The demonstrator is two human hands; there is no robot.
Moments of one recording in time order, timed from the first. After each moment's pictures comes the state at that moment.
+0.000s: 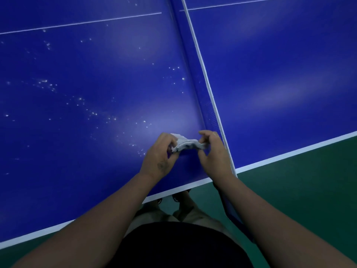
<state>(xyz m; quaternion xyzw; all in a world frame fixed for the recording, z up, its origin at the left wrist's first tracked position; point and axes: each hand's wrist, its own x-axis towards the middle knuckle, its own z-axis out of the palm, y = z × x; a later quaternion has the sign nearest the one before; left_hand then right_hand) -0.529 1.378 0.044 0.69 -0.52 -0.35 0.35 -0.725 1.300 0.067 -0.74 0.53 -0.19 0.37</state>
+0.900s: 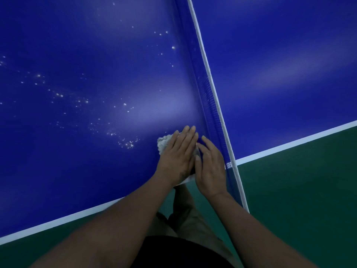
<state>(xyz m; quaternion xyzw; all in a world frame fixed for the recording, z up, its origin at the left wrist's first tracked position) -0.624 1.376 -0.050 0.63 -0.75 -0.20 0.02 -0.773 1.360 -0.020 -0.75 0.57 -0.12 0.30</state>
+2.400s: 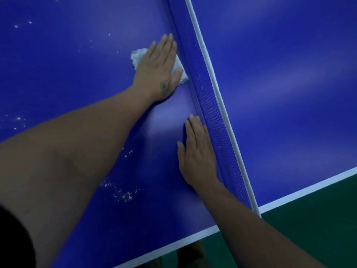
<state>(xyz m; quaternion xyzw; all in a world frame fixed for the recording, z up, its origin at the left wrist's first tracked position) -0.433 1.068 -0.058 0.68 -0.73 -0.06 0.04 -0.659 1.222 -0.082 -0.86 0.50 -0.10 0.05</state>
